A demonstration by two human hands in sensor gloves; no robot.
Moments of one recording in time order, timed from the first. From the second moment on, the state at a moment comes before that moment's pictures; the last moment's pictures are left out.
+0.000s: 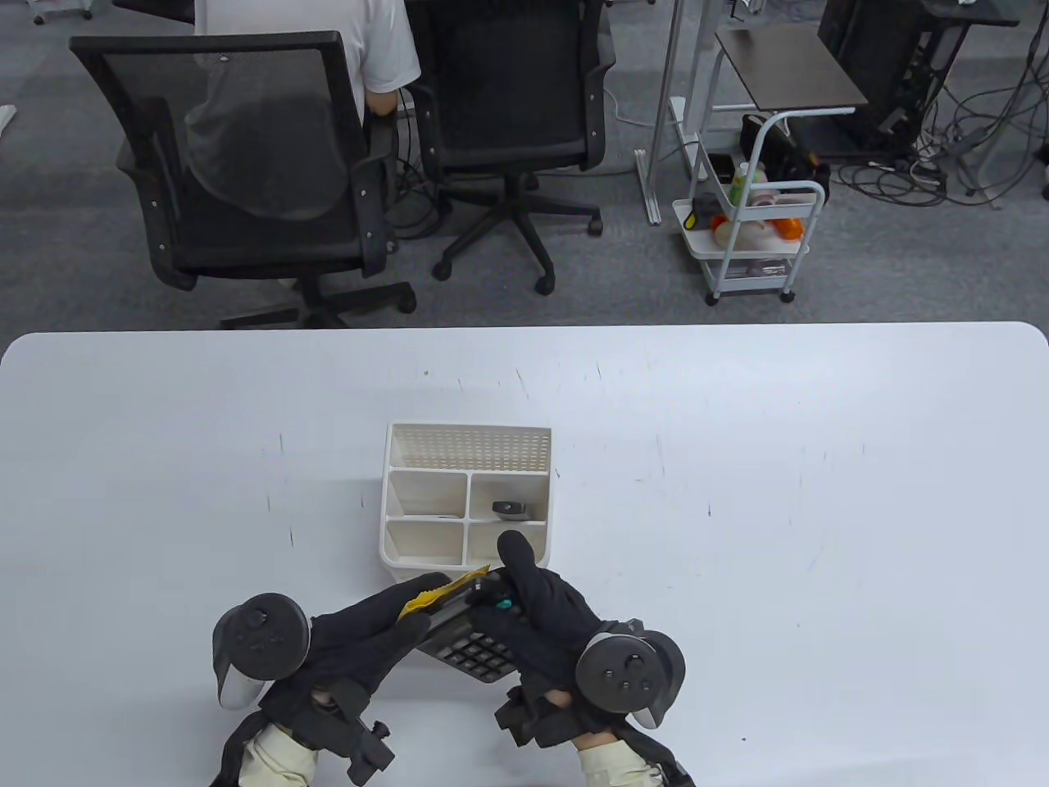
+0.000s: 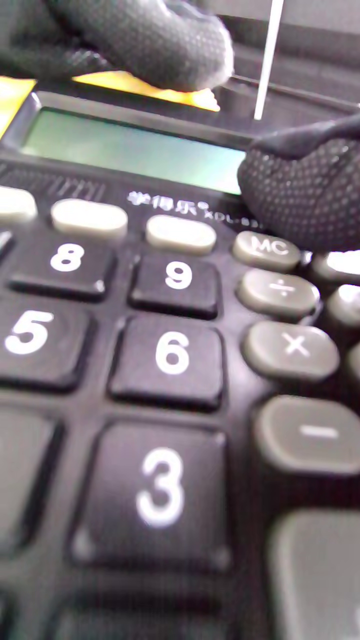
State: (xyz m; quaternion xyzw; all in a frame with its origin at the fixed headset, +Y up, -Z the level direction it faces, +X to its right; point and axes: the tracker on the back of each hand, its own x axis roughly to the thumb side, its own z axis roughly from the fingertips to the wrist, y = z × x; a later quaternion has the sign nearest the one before) left_hand -0.230 -0.688 -0.261 -0.01 -0.27 0.50 0.83; right_hand 0.037 -0.690 -0.255 0.19 -0.22 0.81 0.50
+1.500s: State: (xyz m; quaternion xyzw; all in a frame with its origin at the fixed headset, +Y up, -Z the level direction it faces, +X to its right) left_hand -0.284 -0.660 -0.249 0.25 -0.10 0.45 0.85; right_hand 0.011 -0.576 -0.250 0.21 -0.41 0.88 0.15
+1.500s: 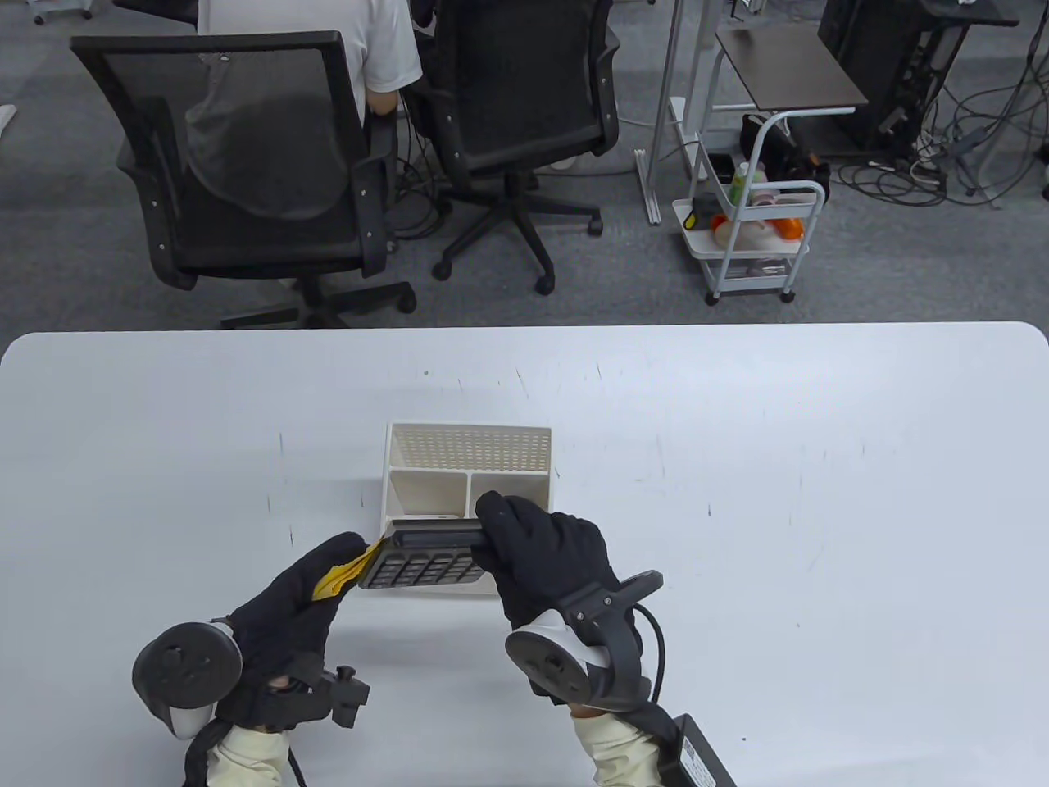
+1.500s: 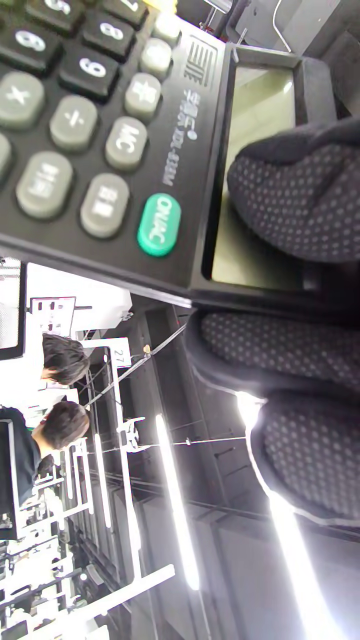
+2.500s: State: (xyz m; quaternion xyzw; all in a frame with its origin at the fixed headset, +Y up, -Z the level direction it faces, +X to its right) left_hand -0.296 -0.668 -0.252 0.22 -0.04 0.45 0.87; right_hand -0.056 -0.606 -0.403 0.04 -0.21 0.98 0.00
